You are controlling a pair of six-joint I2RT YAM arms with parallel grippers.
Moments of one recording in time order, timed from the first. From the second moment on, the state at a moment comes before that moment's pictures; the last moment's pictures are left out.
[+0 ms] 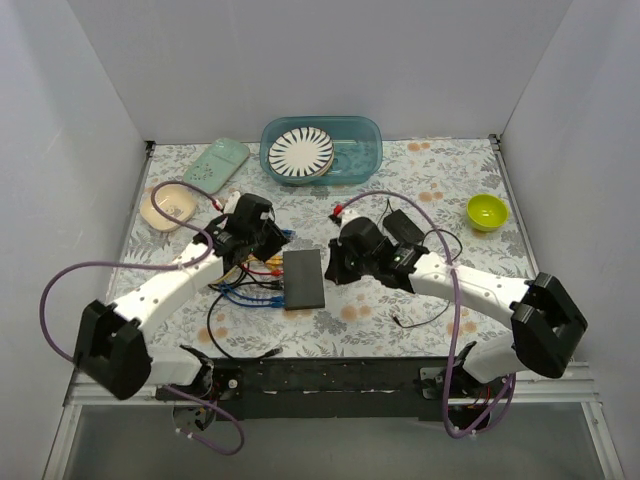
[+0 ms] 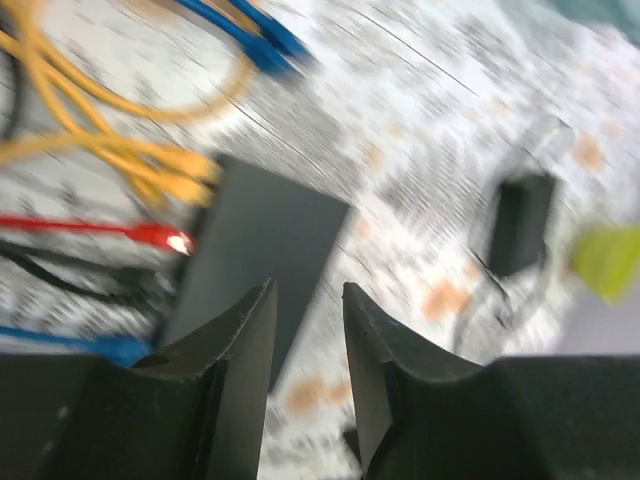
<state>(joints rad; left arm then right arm) -0.61 1.25 0.96 -0.50 -0.14 -1.17 0.90 1.41 0.96 -0.27 -0.02 0.54</state>
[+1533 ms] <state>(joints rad) -0.61 1.69 1.02 -0.39 -0.15 -1.11 0.66 1.89 1.21 -0.67 -0.33 0.53</state>
